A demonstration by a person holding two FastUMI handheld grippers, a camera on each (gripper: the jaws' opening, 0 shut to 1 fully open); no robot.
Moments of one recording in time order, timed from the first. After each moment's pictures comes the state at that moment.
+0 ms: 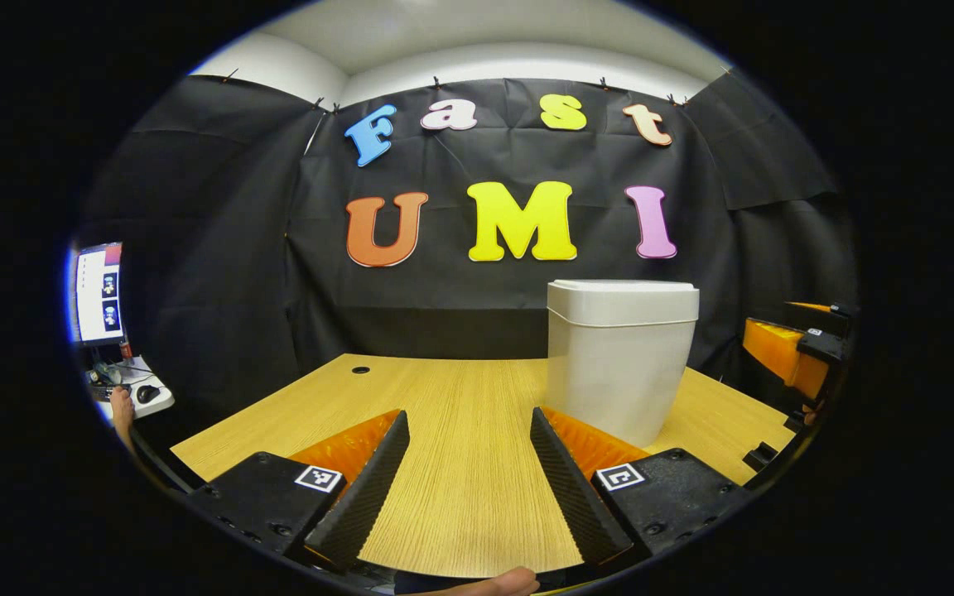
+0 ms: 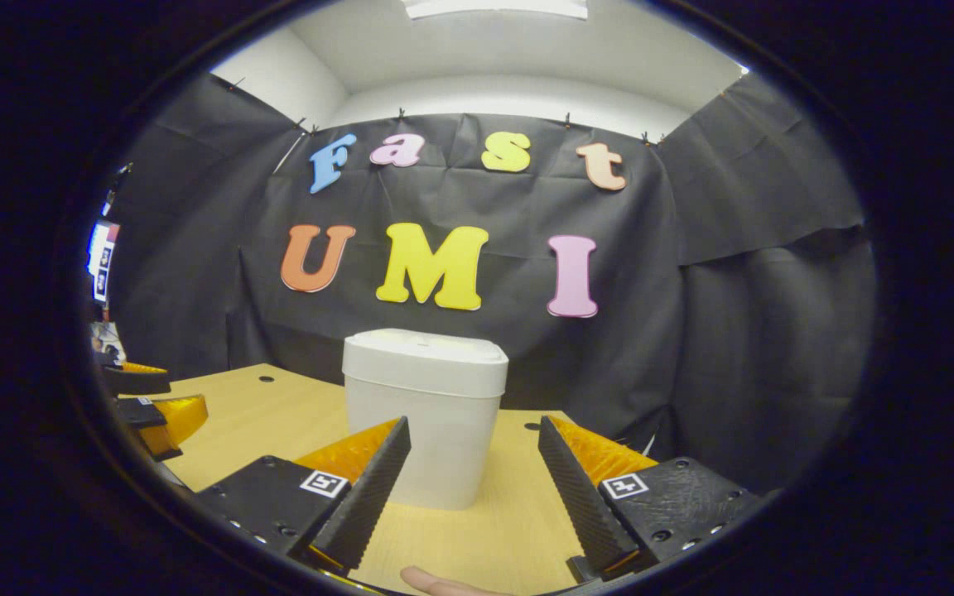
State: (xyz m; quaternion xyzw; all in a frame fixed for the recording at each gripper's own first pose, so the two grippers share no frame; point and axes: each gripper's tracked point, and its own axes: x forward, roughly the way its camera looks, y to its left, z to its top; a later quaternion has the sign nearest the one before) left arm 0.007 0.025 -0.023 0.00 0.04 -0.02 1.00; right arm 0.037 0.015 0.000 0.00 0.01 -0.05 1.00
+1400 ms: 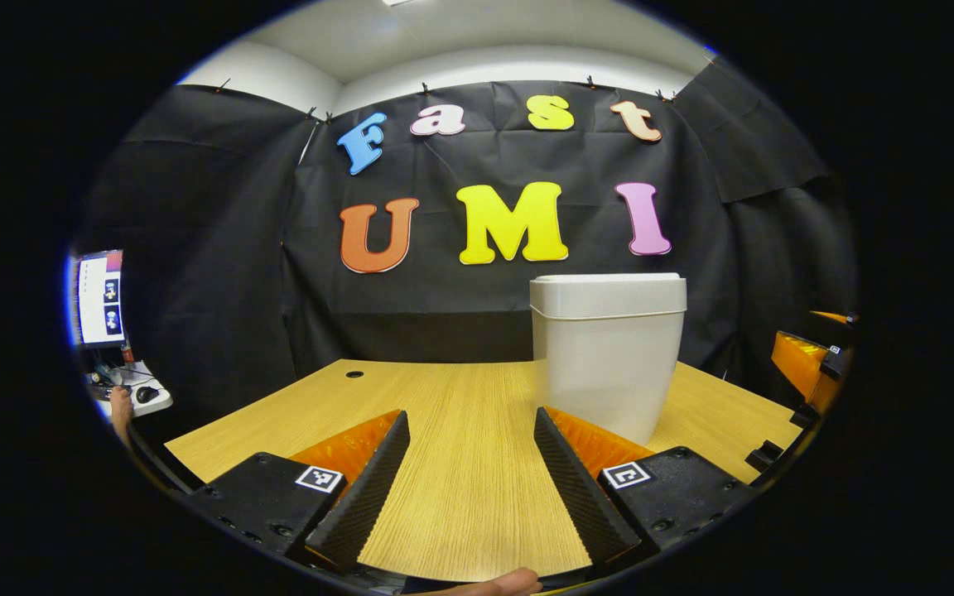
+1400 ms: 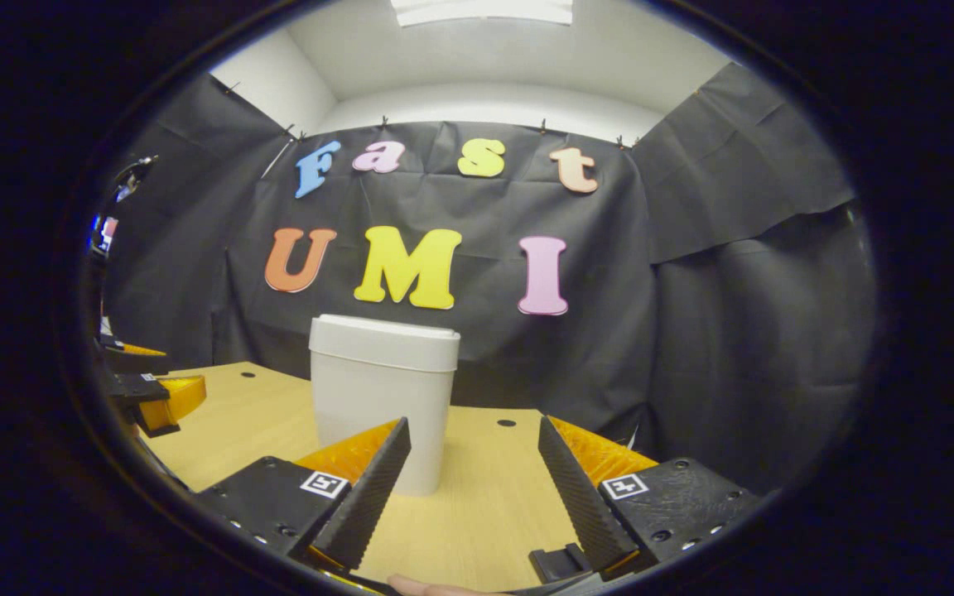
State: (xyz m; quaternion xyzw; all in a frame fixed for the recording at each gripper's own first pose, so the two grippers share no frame) left arm 0.008 -0.011 -0.030 0.01 0.03 -0.01 1.00; right arm 0.017 -0.036 -0.024 -0.01 -0.01 -0.09 1.00
